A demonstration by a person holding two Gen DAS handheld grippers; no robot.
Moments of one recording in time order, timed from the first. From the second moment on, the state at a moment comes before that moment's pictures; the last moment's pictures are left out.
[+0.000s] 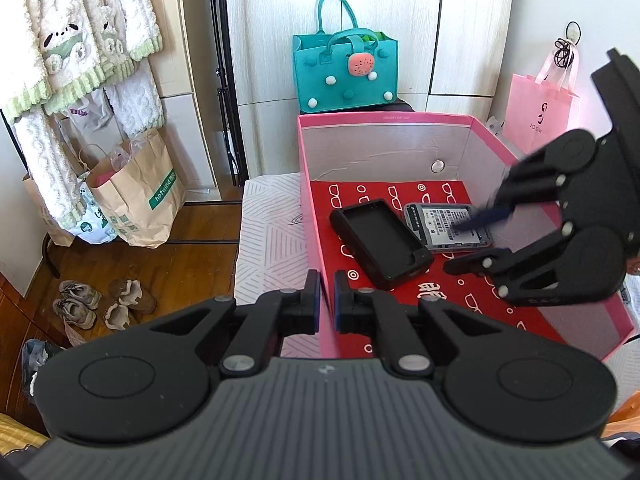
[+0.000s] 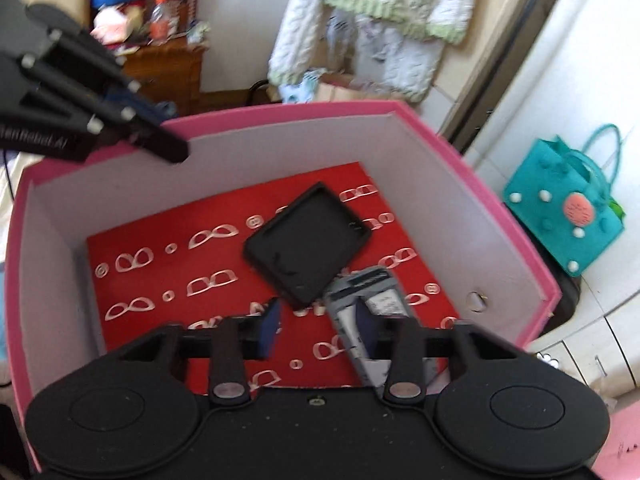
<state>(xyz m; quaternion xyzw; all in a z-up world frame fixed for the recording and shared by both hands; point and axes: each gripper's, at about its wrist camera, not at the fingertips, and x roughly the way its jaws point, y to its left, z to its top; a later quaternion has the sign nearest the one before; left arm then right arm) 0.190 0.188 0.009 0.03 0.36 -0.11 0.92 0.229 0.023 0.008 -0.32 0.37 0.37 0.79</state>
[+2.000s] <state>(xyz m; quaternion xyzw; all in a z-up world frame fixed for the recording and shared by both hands) 0.185 0.173 0.015 0.05 0.38 -0.06 0.92 0.165 -0.207 -0.034 -0.09 0.49 0.20 0.84</state>
